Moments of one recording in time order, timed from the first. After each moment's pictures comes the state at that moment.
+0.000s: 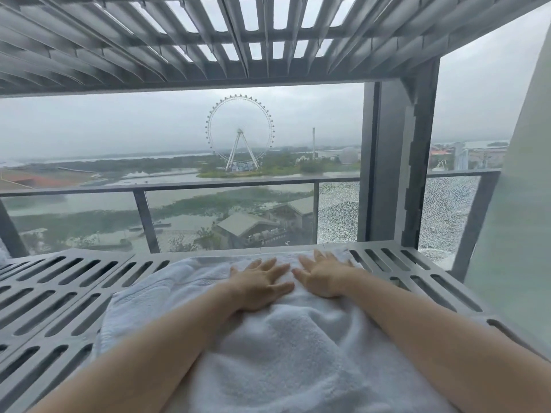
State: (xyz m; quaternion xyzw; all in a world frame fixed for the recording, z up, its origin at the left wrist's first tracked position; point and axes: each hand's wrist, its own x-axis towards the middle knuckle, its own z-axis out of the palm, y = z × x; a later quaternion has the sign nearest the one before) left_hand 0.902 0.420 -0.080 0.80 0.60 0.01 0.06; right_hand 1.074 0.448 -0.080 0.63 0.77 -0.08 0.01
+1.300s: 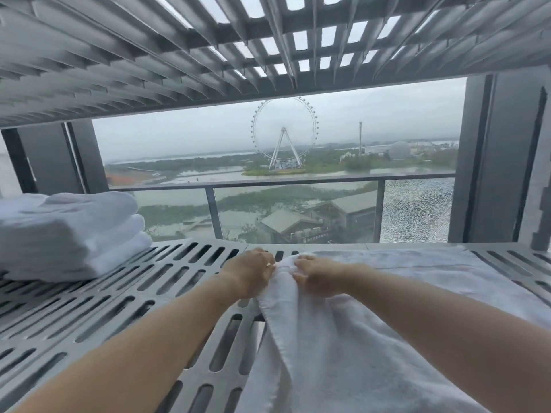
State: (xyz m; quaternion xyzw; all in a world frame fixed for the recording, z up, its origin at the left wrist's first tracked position) left_hand 0.683 0.349 -0.046 0.73 0.68 0.08 -0.01; right_hand 0.850 0.388 -0.053 0.45 0.89 -0.10 -0.02
